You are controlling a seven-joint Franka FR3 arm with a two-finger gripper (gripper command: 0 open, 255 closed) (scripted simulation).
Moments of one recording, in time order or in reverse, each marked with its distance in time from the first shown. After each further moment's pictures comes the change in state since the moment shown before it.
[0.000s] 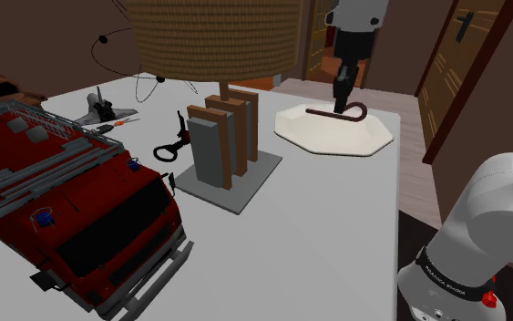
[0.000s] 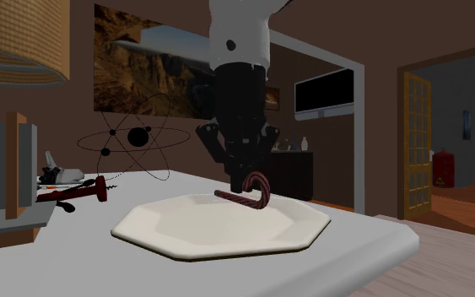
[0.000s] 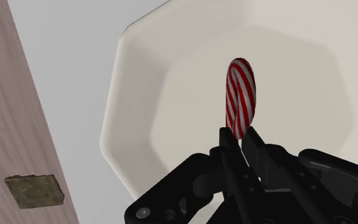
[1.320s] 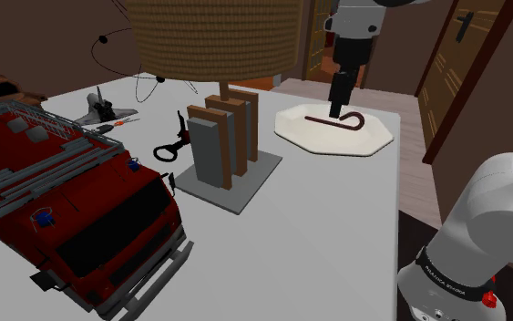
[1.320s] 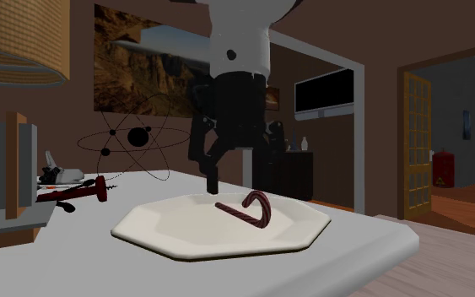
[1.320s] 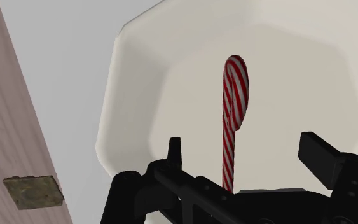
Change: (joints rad) arm 0.000 -0.002 -0.001 -0.030 -0.001 0.030 -0.001
